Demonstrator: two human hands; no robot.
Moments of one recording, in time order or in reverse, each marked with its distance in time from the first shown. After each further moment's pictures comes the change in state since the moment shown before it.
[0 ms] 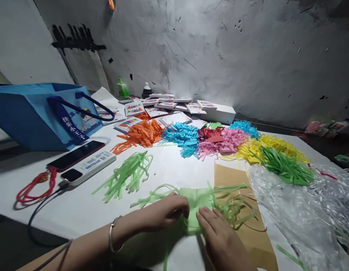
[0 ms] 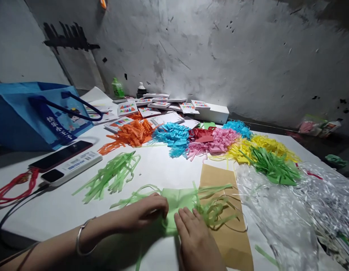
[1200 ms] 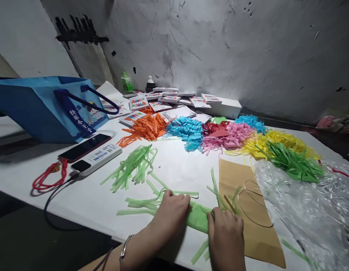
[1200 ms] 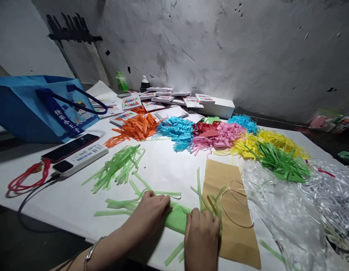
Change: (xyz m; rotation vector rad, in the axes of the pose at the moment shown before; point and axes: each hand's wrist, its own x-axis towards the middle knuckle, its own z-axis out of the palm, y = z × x) left_hand 0.003 0.022 0.053 0.664 0.156 -0.412; right_hand 0.003 -0.033 0.039 -0.213 0.094 0.637
